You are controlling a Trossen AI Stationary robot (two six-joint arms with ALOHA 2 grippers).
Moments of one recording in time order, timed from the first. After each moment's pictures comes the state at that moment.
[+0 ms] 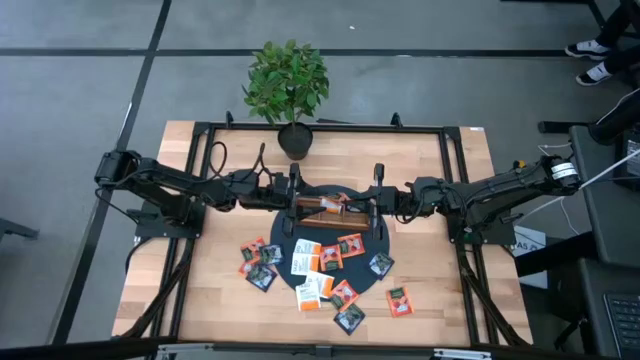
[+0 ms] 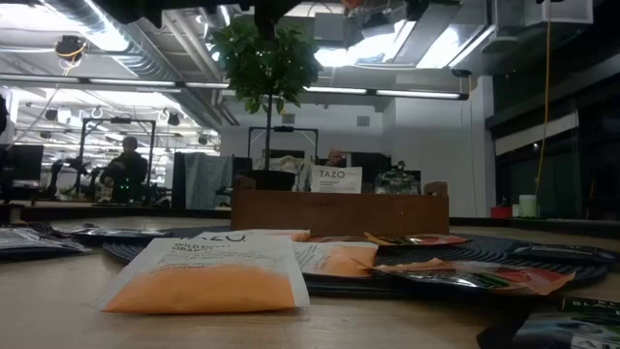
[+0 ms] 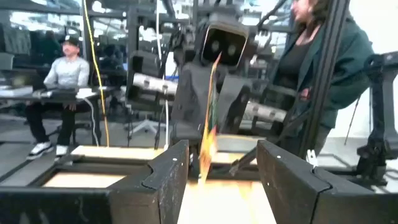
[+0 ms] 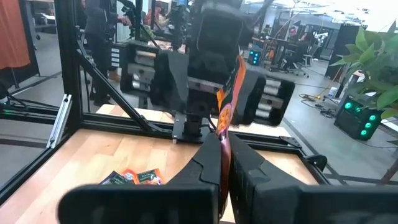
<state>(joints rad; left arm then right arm) -0.06 1.36 0.74 0.76 -0.03 -0.08 0.18 1.21 0.77 0.42 0.23 -0.16</state>
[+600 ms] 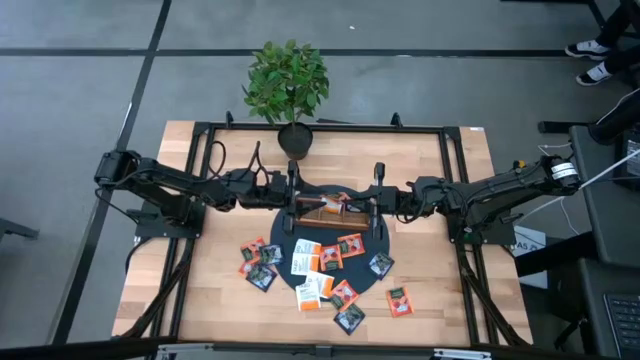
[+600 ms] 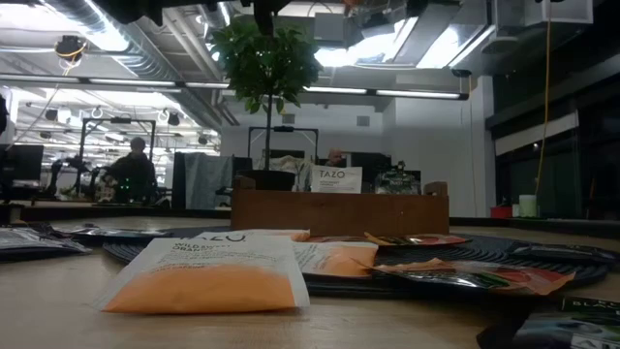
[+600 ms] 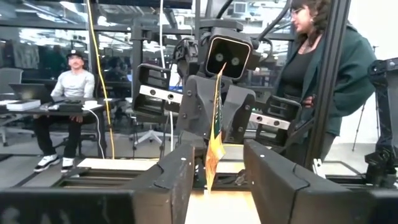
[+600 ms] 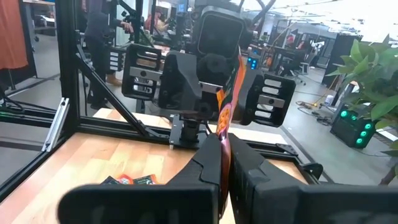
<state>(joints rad) -0.06 1.36 0.74 0.80 -0.06 -0.05 0.18 1.21 0.77 0.45 0.23 -0.19</state>
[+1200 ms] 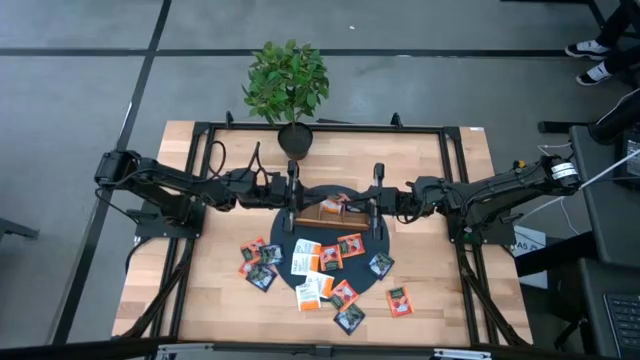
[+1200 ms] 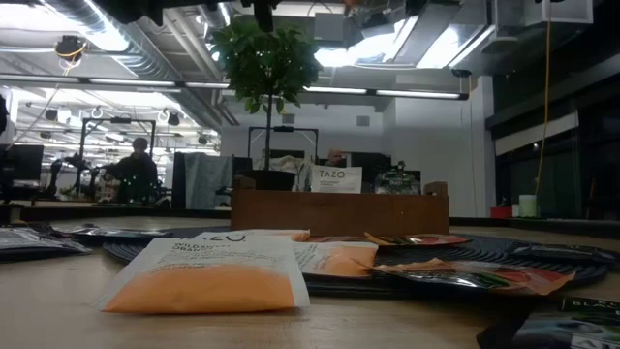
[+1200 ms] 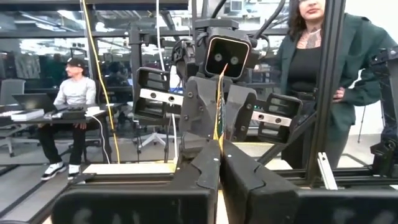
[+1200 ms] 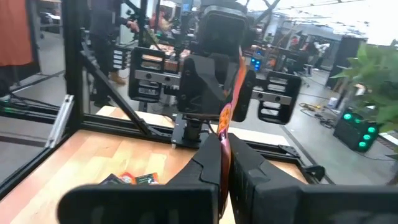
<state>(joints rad) -0.06 1.36 0.74 0.80 -0.05 0.01 0.18 1.21 0.77 0.45 0.21 -0.21</state>
